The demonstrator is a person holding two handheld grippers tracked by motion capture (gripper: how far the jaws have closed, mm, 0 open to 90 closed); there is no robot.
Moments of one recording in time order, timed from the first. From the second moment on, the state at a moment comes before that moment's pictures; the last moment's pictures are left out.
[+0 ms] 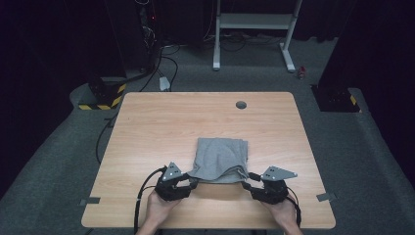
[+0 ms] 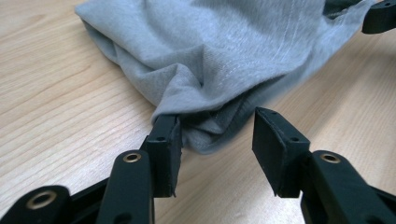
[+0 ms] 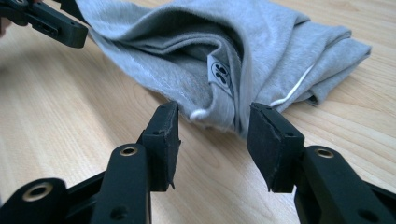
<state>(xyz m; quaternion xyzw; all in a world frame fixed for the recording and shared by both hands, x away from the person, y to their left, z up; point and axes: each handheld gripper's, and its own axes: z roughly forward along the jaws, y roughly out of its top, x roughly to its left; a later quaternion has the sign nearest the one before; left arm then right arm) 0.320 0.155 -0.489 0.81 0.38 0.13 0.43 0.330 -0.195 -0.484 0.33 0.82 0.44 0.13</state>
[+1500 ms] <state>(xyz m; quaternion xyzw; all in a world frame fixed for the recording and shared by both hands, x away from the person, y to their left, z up) 0.332 0.151 -0.503 0.84 0.39 0.13 0.36 0.332 -0.186 -0.489 0.32 0.84 0.41 0.12</state>
